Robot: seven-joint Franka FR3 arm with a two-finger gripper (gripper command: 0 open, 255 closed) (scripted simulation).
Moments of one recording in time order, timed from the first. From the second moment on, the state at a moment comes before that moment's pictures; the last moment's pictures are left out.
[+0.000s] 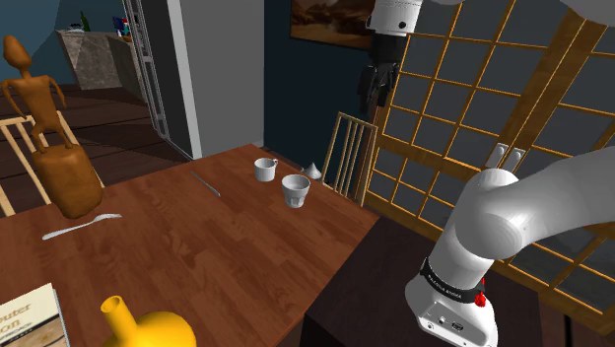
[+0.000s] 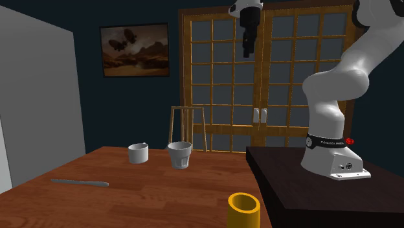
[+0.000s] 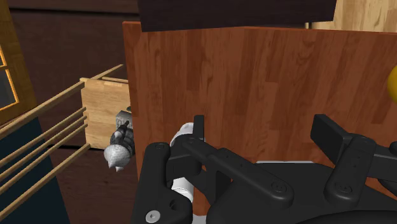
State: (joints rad) arm -0.01 -0.78 -0.04 -2.30 -0.05 1.53 -0.01
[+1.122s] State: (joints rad) arm -0.02 -0.43 -0.04 -2.48 -0.11 2.09 0.03
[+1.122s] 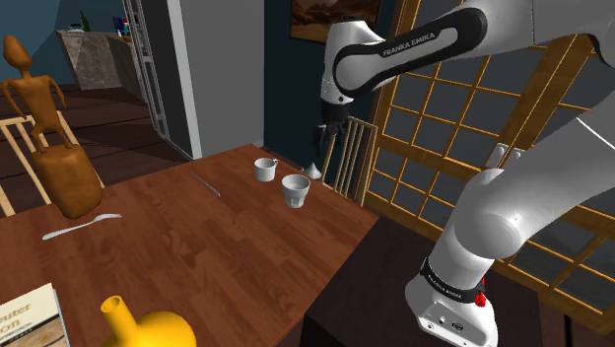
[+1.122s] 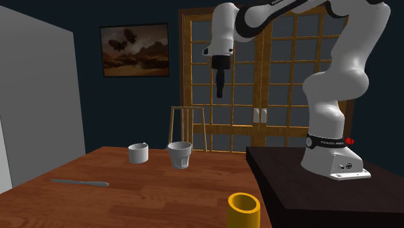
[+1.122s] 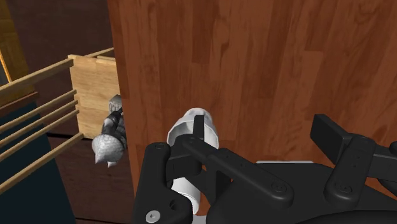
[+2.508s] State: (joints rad) arm -0.04 0.38 -0.06 -2.15 -0.27 2.61 0.18
